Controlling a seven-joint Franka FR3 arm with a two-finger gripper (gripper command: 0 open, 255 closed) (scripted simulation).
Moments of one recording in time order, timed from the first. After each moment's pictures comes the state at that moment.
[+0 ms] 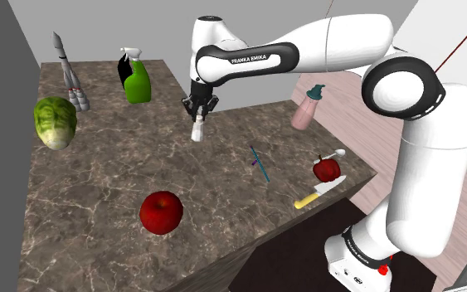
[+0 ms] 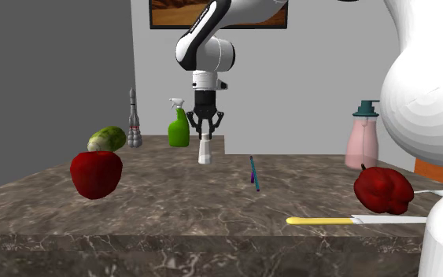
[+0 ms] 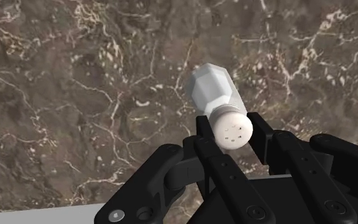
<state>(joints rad) 0.14 0.51 0.23 -1.51 -0.12 2.03 0.55</state>
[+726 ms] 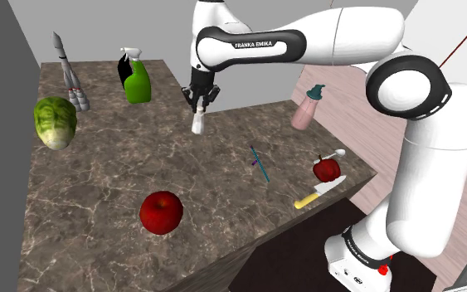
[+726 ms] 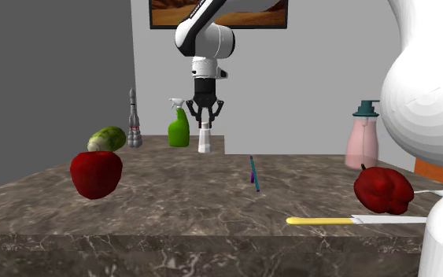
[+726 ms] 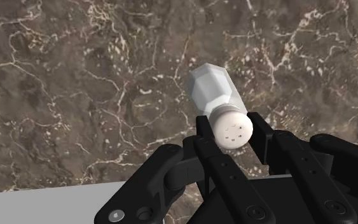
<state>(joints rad) 0.14 0.49 0.23 -1.44 -0.12 1.94 0.55</state>
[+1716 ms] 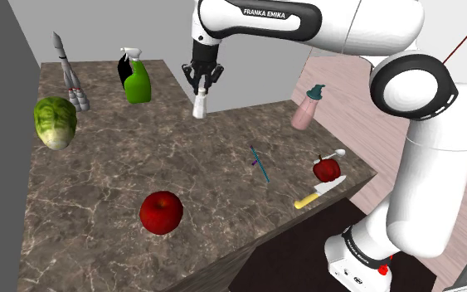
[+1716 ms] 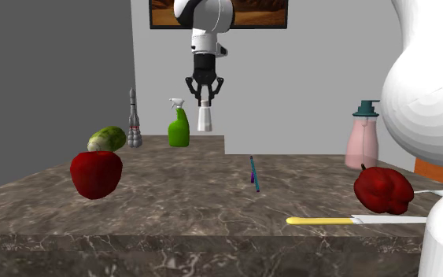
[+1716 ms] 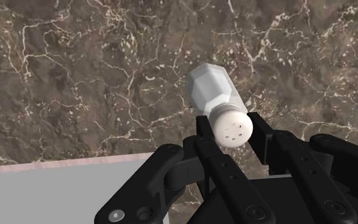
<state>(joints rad) 0.15 0.47 0.23 -1.27 -0.11 1.75 0.54</state>
